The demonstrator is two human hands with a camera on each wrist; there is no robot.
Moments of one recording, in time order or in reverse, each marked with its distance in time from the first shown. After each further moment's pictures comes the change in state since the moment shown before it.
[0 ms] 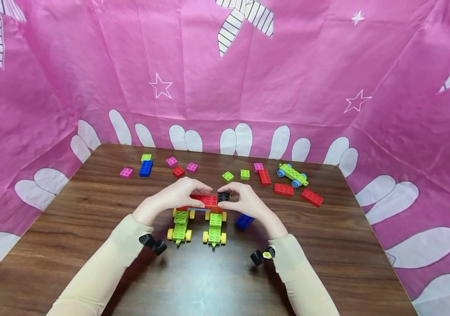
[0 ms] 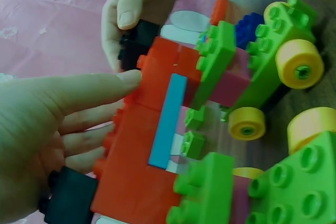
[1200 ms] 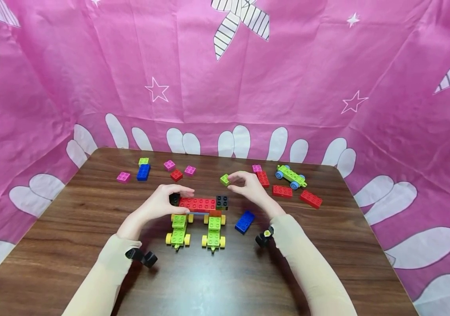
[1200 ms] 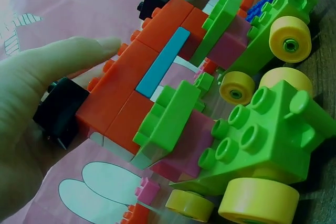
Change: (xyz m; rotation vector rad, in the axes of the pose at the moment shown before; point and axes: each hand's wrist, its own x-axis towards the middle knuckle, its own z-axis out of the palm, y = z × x) left_hand -0.036 -0.040 0.014 -0.266 0.275 0.059; right_hand 0.029 0.060 -0.015 0.062 0.153 0.096
